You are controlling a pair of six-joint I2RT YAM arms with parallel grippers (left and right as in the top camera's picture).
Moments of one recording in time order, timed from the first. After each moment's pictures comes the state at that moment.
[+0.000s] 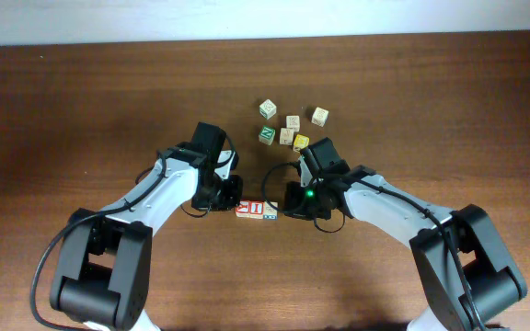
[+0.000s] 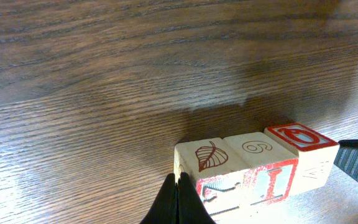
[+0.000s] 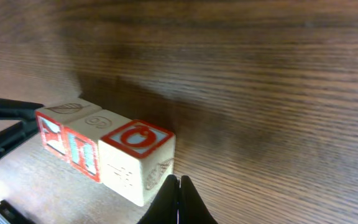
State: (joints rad) left arm -0.33 1.81 1.09 -0.71 0.29 -0.25; right arm 0.47 1.77 0.95 -0.39 -0.45 0.60
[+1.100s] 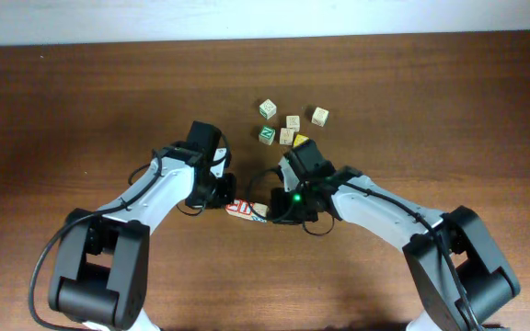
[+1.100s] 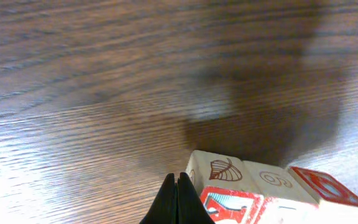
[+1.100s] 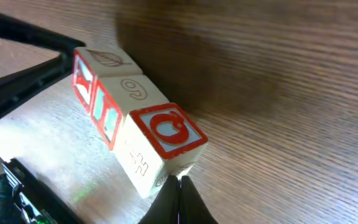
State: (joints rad) left arm -0.31 1.81 1.09 -0.71 0.23 -0.25; right arm 0.56 1.78 1.00 -0.43 -0.51 0.55
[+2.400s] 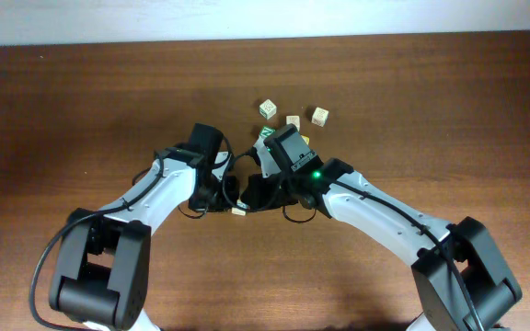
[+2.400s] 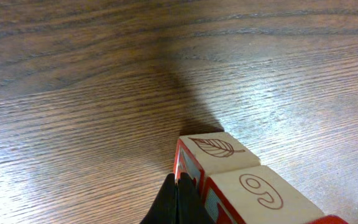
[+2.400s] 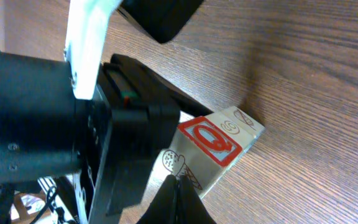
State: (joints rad) left arm -0.31 1.81 1.09 -0.72 0.28 -0.25; right arm 0.63 1.75 1.13 -0.38 -0.50 0.52
